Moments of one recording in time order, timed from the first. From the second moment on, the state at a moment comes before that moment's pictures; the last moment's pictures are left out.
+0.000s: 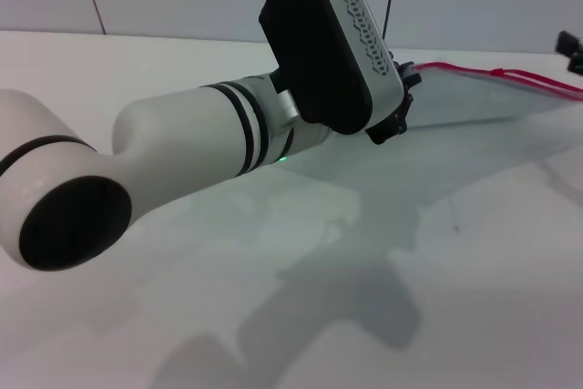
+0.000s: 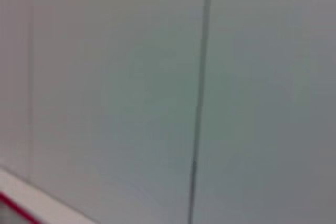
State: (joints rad) left arm -0.39 -2.03 -1.08 -1.52 2.65 -0.42 0.66; right arm 0.50 2.03 -0.62 -0.72 1.47 1.22 -2.01
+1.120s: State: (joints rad) left arm -0.40 -2.03 -1.08 -1.50 2.65 -0.43 0.66; right arm 0.50 2.03 -0.87 -0.92 1.31 1.29 -1.94
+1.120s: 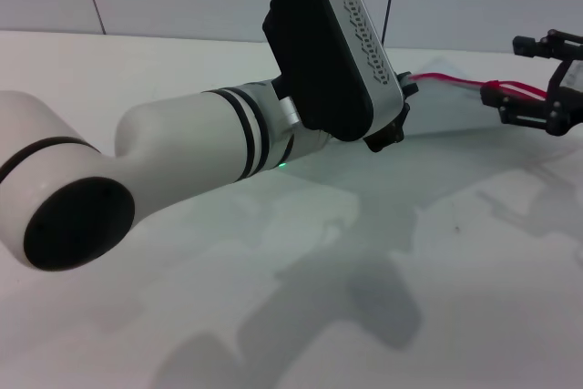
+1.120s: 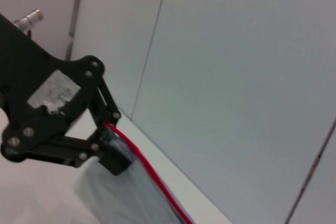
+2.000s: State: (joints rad) left arm -0.40 -2.03 -1.07 -1.50 2.66 -0.43 0.66; right arm 0.50 2.03 -0.92 -0.91 1.31 1.26 -1.94
